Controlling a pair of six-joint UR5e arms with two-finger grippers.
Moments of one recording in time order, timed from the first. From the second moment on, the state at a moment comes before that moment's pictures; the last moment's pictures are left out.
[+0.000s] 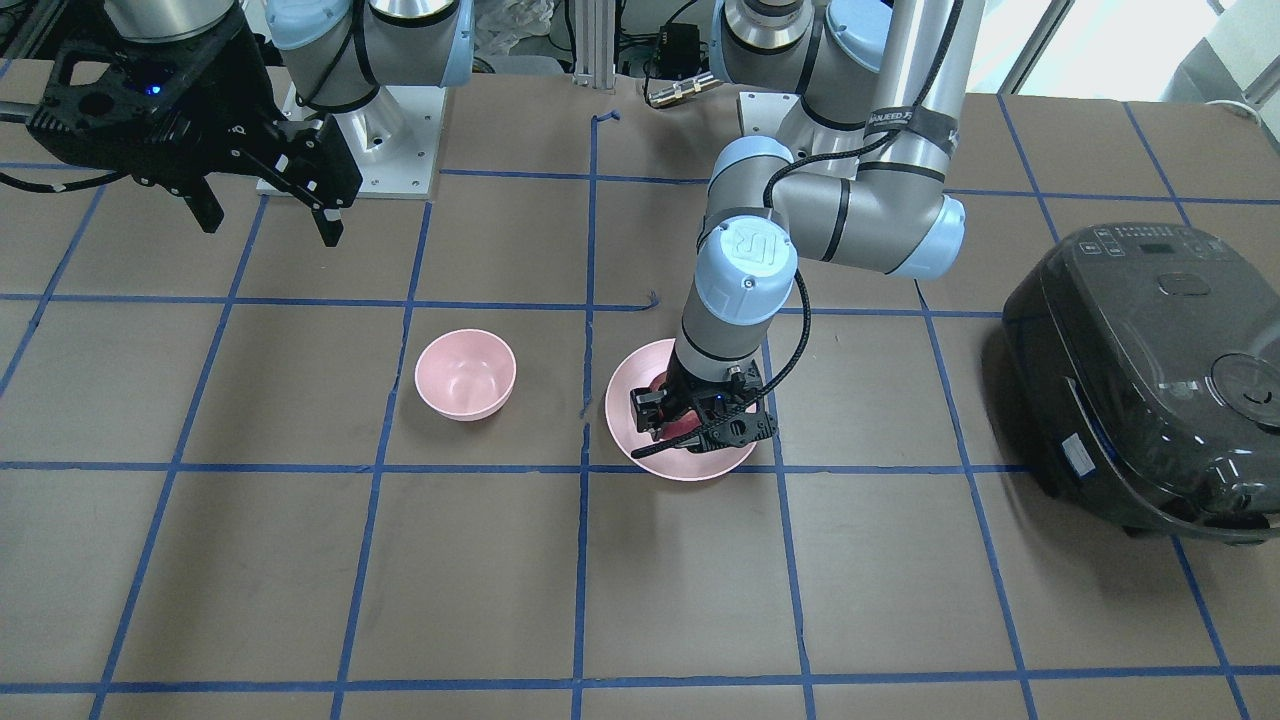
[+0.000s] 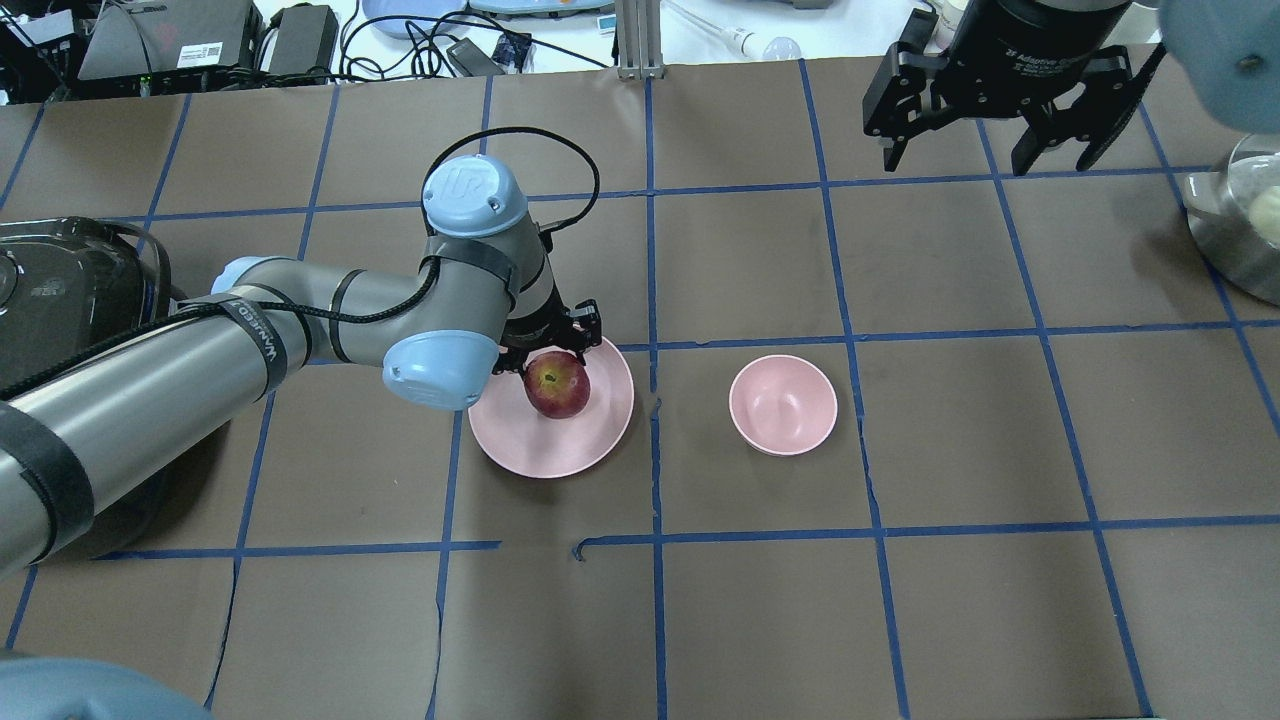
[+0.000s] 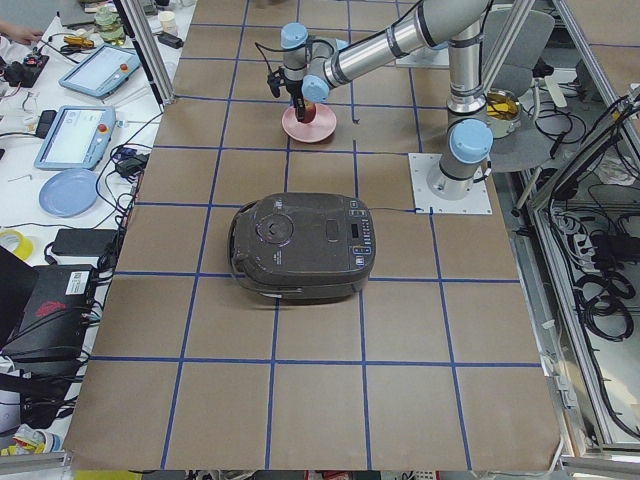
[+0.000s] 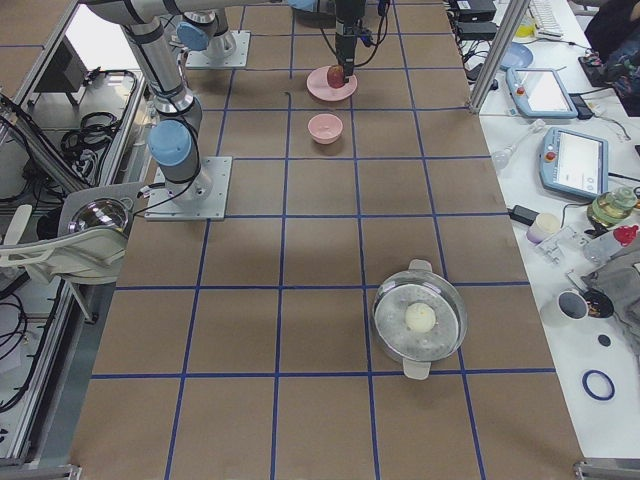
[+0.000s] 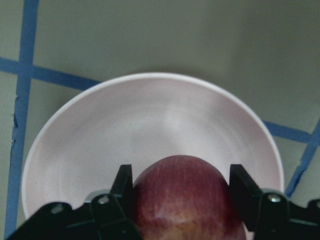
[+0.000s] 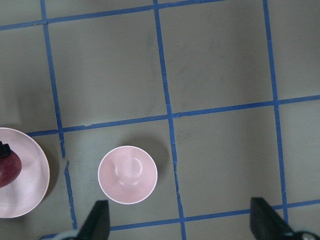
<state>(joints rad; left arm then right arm) -1.78 -1.92 -1.83 -0.92 1.50 -0.49 1.60 -1.57 1.46 -1.55 -1.59 0.14</state>
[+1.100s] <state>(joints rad) -2.07 -1.99 -1.66 -0.92 1.41 -1.01 1.59 -1.56 1.47 -1.58 -1.58 0.16</state>
